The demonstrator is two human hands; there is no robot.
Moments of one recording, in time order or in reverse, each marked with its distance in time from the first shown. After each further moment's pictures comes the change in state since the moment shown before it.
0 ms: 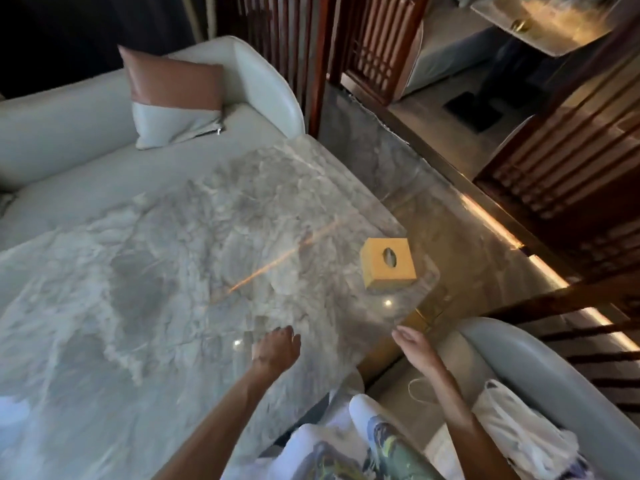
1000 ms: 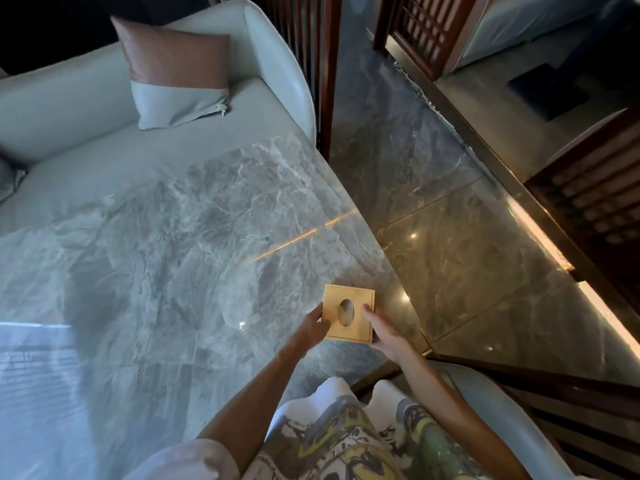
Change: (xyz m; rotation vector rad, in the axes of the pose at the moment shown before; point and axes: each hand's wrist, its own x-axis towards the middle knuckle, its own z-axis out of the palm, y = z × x) left_hand 0.165 0.208 -0.019 -0.878 -0.176 -0.123; right_hand 0.188 -0.090 -0.099 0.335 -0.370 0.255
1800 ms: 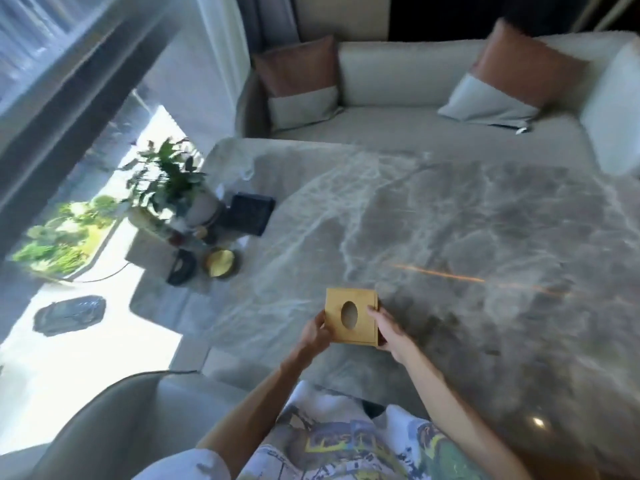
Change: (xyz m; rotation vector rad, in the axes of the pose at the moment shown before) left_hand -0.335 -0.348 -0.245 -0.563 0.655 -0.154; right_hand -0.099 0.145 0.503 -0.688 -0.379 -0.114
